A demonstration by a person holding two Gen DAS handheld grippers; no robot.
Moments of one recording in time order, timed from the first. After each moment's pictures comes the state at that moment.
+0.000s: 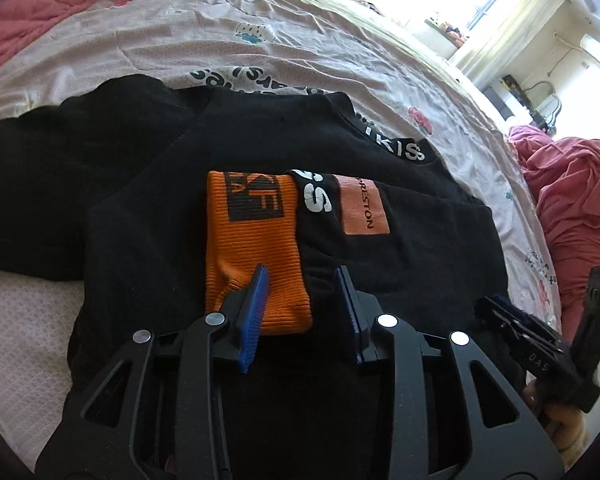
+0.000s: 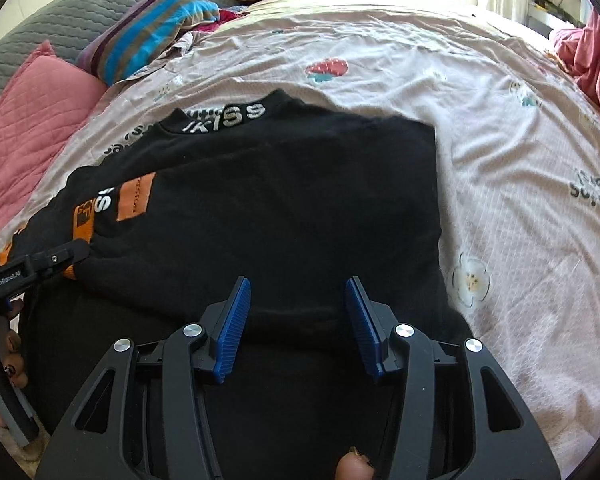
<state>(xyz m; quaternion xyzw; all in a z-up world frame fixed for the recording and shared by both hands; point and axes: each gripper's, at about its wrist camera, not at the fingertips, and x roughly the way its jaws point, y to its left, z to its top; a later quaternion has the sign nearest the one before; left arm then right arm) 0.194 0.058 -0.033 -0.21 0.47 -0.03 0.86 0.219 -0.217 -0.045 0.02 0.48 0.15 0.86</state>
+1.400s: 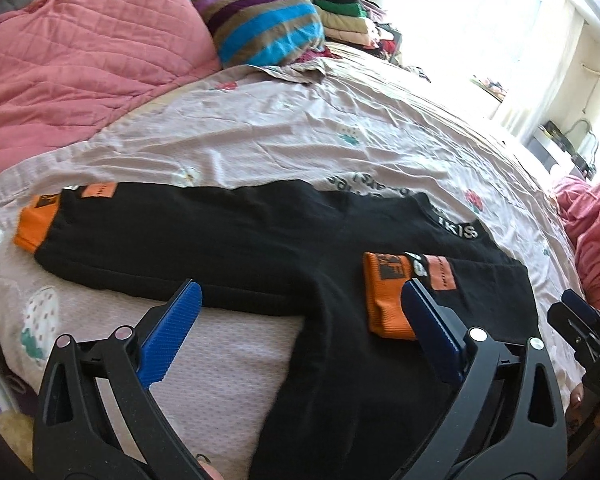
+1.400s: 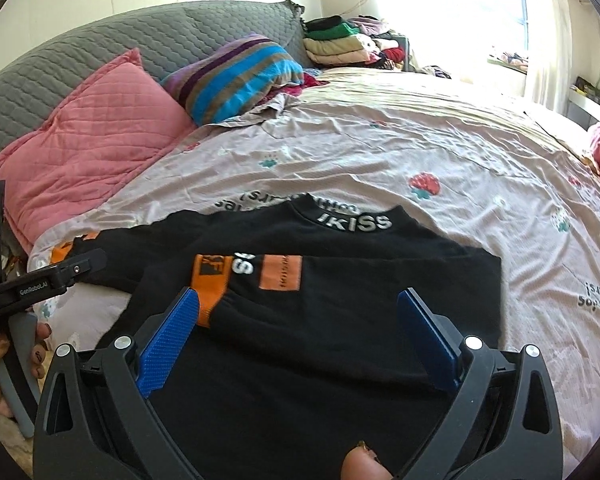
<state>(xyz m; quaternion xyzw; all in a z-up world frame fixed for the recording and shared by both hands) 0.126 0.141 0.038 -0.17 0.38 0.11 0.90 0.174 -0.121 0.050 -0.03 0.36 0.24 0.90</state>
